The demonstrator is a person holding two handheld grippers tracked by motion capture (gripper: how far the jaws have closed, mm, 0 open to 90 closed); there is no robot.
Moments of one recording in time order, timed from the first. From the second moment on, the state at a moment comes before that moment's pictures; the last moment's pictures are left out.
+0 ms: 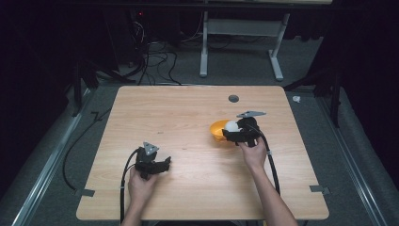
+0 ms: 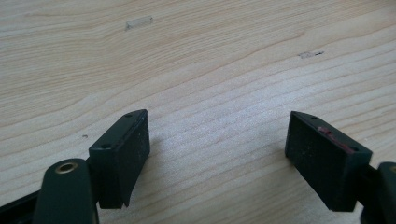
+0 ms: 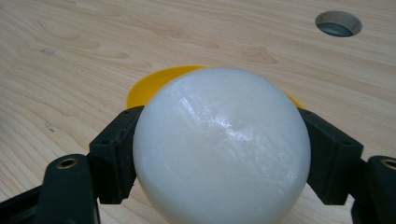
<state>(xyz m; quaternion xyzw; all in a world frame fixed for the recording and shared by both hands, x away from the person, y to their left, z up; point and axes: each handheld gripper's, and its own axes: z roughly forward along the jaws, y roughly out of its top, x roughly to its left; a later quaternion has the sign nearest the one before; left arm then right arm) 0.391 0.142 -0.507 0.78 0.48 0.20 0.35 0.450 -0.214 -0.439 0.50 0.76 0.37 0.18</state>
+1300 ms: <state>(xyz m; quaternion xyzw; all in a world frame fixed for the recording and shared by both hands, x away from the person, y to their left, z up) 0.391 0.143 -0.507 0.78 0.48 0.20 0.35 0.486 -0.194 -0.455 0.52 0.77 0.32 0.18</state>
